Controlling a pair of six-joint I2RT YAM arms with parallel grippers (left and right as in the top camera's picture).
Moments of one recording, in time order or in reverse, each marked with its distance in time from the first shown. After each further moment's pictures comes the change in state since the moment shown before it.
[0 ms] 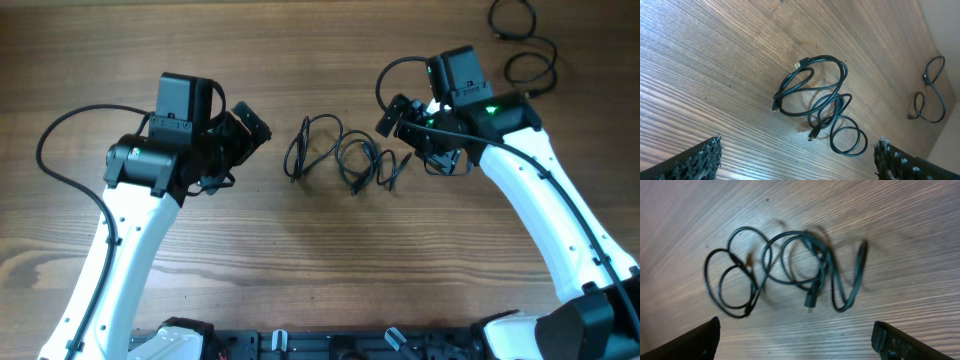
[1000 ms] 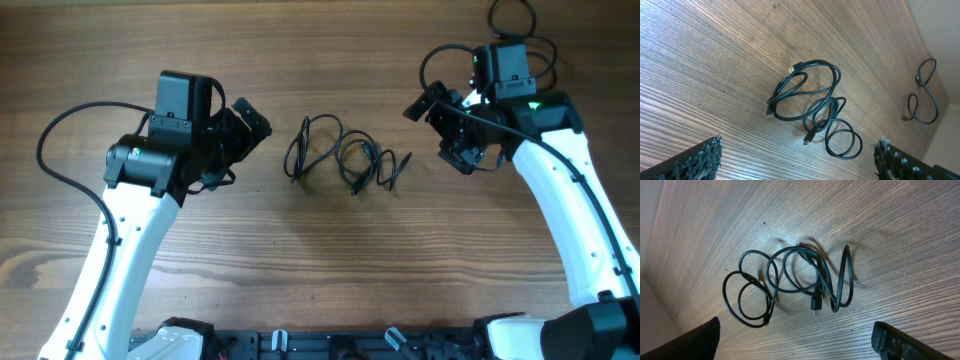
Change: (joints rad) left arm 0.000 0.000 0.000 0.034 0.000 0.000; right arm -0.153 -0.040 0.001 -0.022 -0.115 0.100
